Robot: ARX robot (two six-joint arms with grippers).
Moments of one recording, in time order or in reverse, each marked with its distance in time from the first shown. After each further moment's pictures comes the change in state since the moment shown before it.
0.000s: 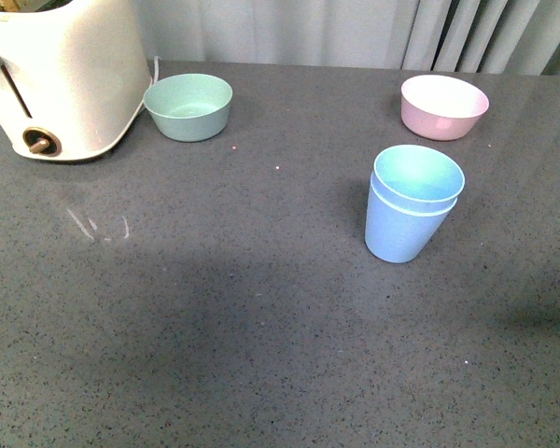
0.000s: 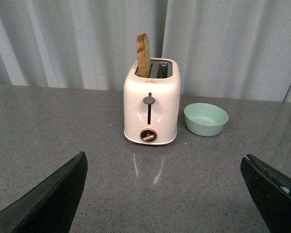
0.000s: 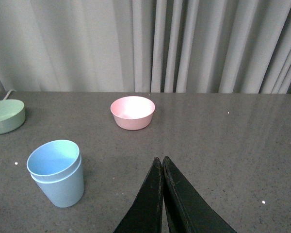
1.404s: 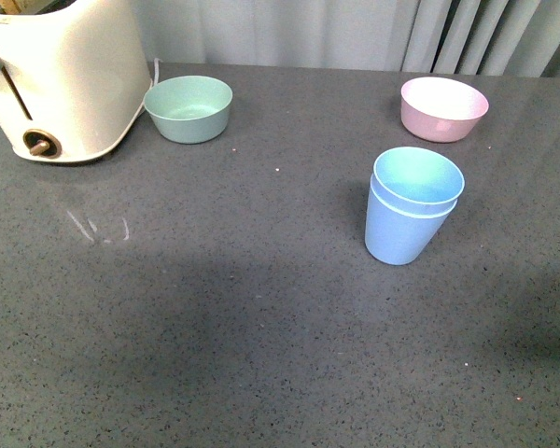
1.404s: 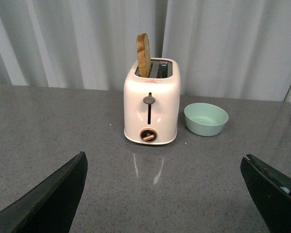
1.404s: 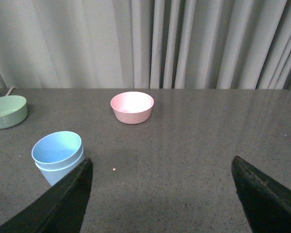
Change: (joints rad) left arm 0.000 0.000 0.000 0.000 0.000 0.000; right arm 0.000 -0.306 0.001 -0.312 0.000 0.000
